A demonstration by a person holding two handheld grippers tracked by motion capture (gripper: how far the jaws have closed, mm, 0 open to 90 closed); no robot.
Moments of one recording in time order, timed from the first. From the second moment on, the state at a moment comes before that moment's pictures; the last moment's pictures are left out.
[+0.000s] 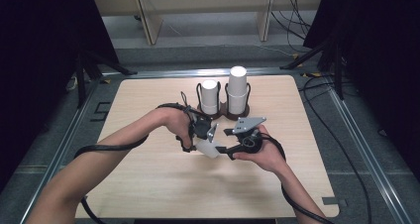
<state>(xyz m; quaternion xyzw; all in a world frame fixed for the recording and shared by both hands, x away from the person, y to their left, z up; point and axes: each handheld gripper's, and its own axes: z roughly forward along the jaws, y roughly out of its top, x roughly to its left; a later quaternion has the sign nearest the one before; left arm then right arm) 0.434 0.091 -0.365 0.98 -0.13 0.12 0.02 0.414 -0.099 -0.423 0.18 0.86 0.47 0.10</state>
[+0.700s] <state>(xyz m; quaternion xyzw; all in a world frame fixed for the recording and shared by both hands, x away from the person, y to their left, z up) 0.433 0.087 -0.364 0.98 -0.14 0.12 0.01 0.414 -0.075 -0.425 0.15 0.87 0.47 0.08</state>
